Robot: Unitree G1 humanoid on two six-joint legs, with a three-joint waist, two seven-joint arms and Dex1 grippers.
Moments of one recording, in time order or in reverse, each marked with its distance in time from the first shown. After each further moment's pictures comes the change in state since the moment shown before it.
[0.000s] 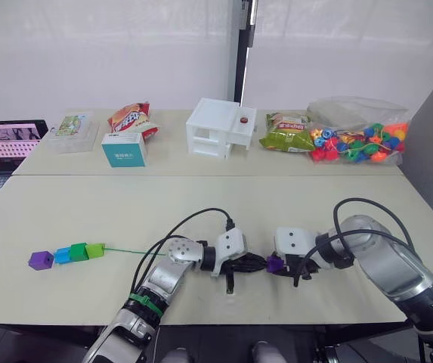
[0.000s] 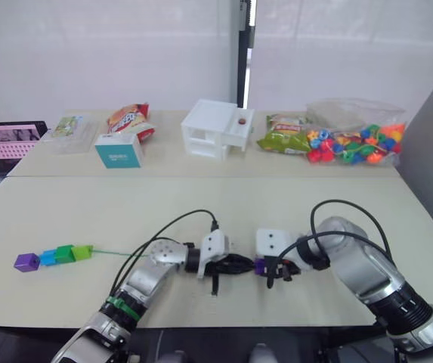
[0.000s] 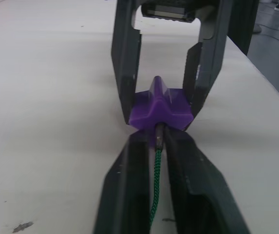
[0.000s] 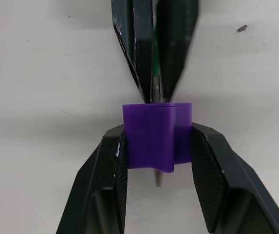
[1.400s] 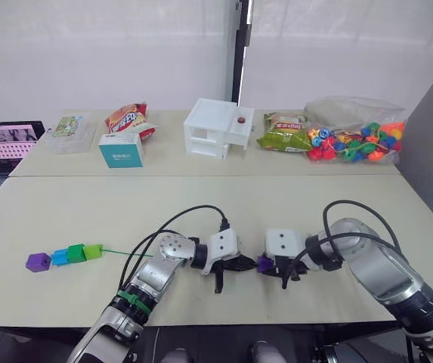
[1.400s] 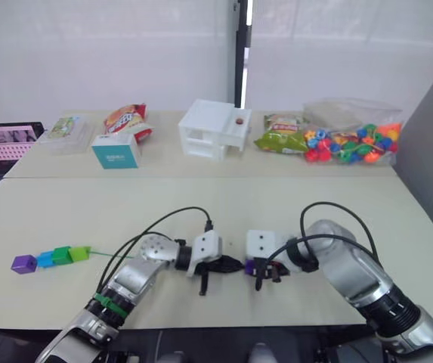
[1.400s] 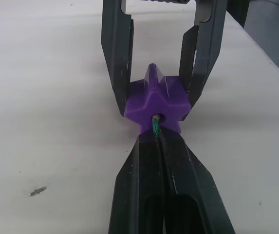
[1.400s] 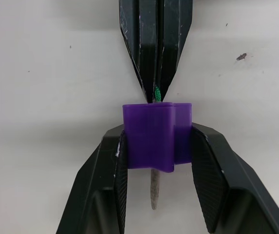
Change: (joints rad) left arm -0.005 0.102 -0.024 -0.076 0.038 0.033 -0.025; right arm -0.012 0.083 0.037 -0.046 -0.020 0.072 -0.056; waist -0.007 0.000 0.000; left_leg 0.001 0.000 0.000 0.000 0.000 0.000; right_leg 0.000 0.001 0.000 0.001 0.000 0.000
